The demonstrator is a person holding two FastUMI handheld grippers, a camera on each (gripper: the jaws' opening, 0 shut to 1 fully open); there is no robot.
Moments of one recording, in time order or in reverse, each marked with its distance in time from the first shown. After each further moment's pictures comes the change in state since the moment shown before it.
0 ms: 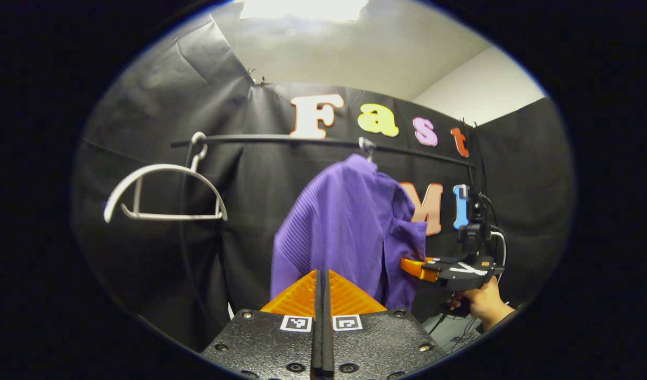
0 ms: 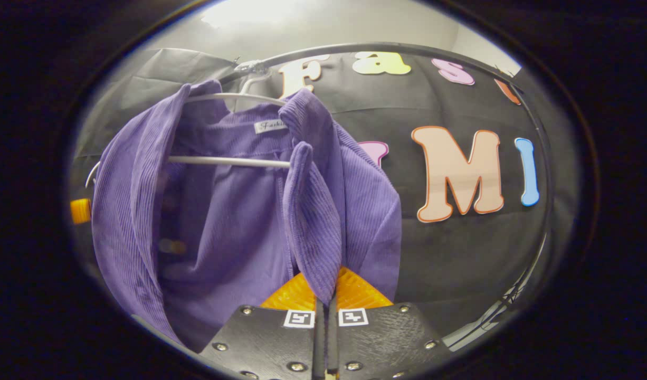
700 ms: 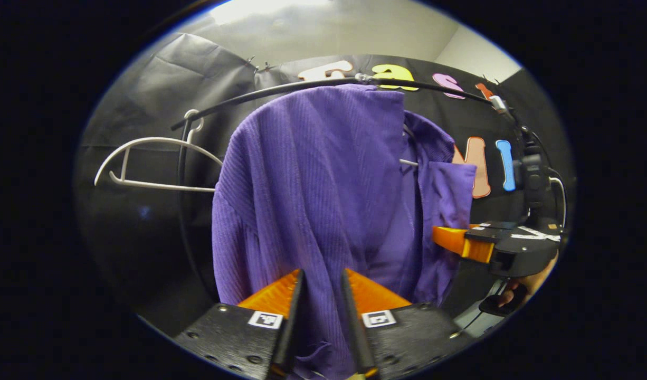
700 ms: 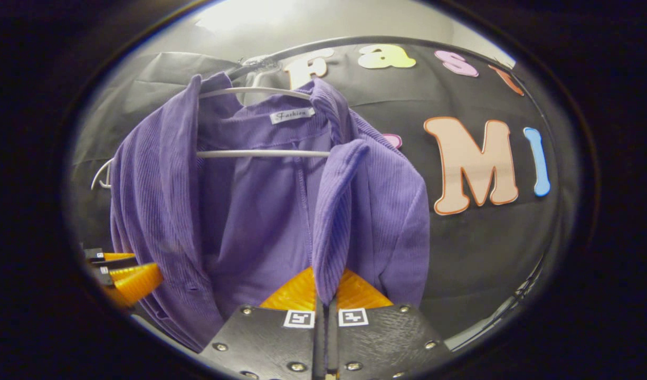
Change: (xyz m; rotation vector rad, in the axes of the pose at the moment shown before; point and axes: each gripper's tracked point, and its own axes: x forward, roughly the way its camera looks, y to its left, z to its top) left arm 0.069 -0.022 -0.116 0.079 0.183 0.226; right arm 0.009 0.017 -0.021 0.016 0.026 0.056
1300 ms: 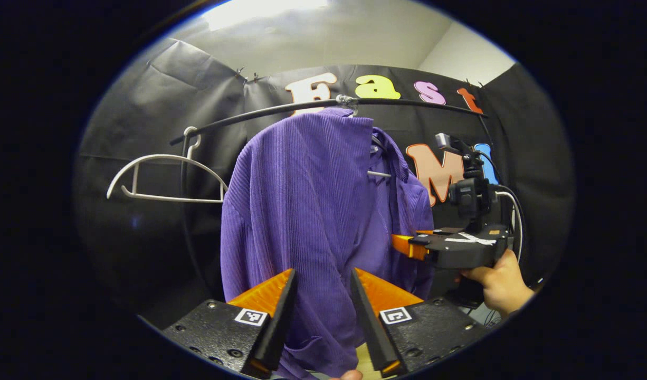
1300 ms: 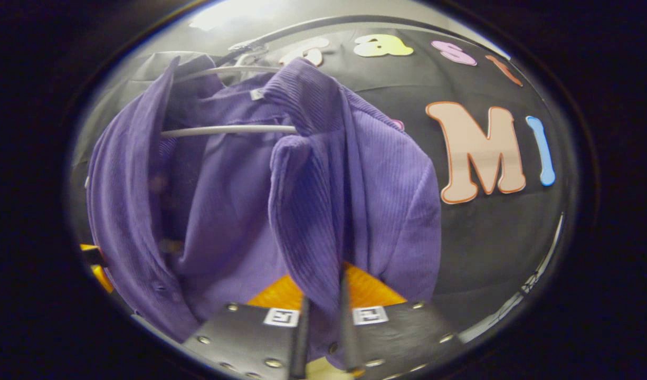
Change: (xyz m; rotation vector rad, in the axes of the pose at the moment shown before) left arm -0.056 -0.021 0.008 0.102 -0.087 -0.029; right arm 0.034 -0.014 -0.022 0.024 0.030 -0.029
